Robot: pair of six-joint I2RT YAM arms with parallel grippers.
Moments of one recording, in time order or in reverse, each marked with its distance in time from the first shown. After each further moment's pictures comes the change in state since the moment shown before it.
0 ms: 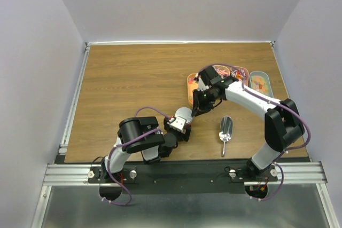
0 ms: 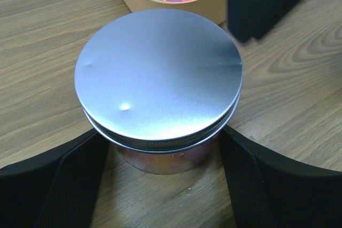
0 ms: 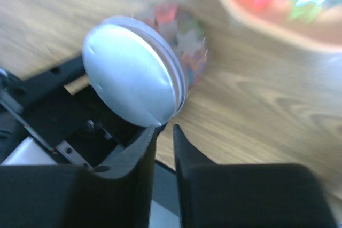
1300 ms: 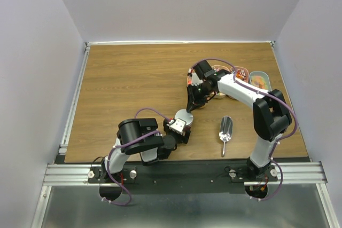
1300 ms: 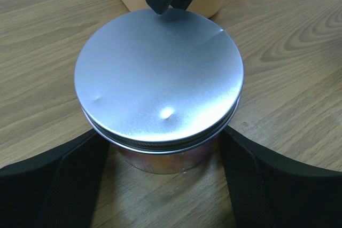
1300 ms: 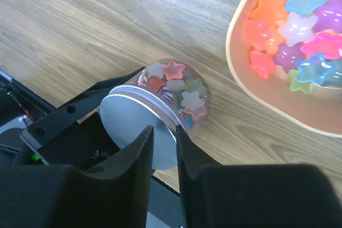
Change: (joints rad) left arm -0.024 -0.013 -0.036 0.001 -0.001 0.002; right arm -0.017 0.167 0.185 -0.021 -0.038 -0.086
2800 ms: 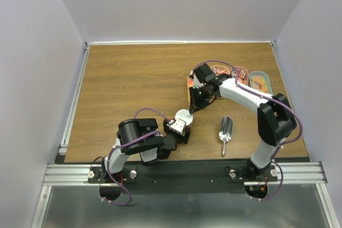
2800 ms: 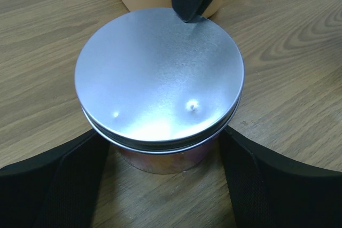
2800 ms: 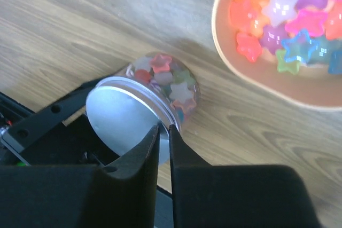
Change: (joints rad) left arm -0.002 -0.001 -0.003 0.000 0.000 0.000; right arm 0.034 -0.061 -0.066 0.026 0.097 0.030
